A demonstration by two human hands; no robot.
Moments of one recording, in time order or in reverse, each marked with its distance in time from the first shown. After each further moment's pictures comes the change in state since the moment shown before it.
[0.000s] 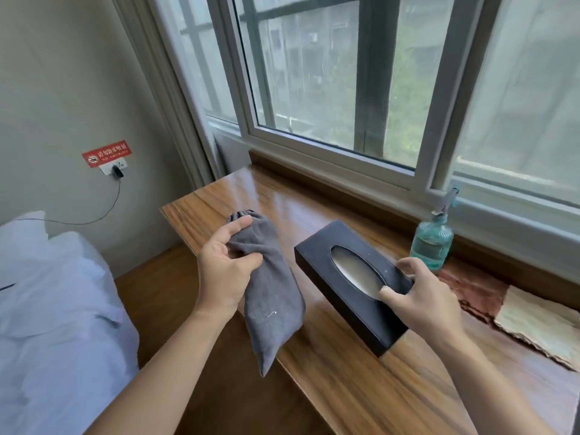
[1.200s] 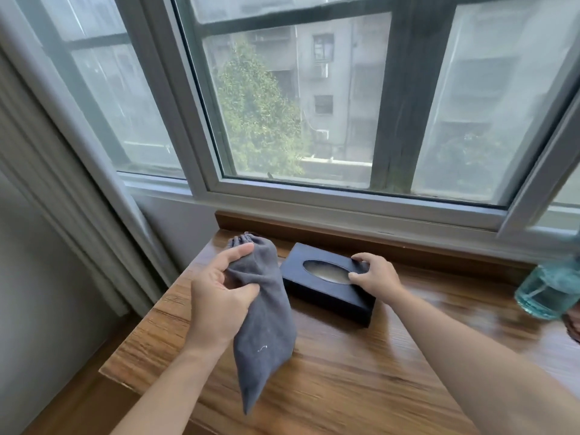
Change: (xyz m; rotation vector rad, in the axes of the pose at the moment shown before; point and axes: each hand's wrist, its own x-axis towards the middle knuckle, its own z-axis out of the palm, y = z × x) left_hand 0.445 -0.104 -0.100 -0.021 -0.487 0.016; right_hand 0.326 -0.204 0.257 0.039 0.074 0.278
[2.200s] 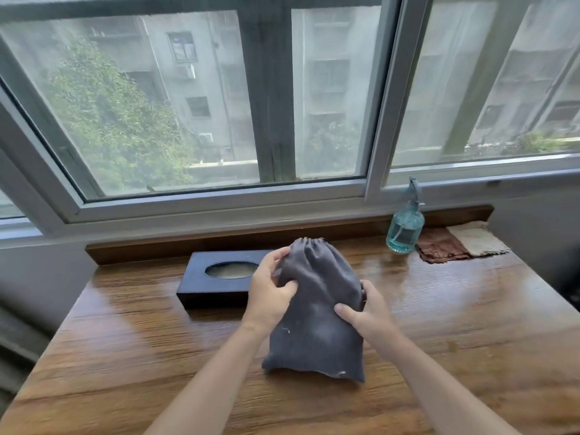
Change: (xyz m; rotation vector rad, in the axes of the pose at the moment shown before) left_hand -0.017 -0.057 0.176 -0.034 -0.663 -0.048; right_hand -0.192 0.064 -0.035 0.663 0.352 0.266
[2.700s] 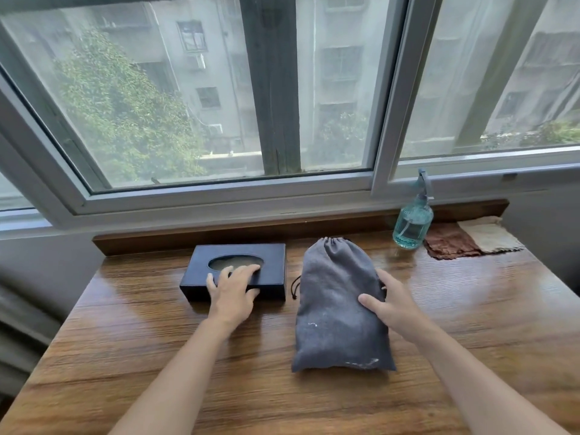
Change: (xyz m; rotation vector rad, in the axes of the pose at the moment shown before) left_hand 0.034 -0.074 -0.066 1.074 -0.054 -0.079; right_hand 0.025 0.008 -0.048 -0.255 -0.101 -0.115
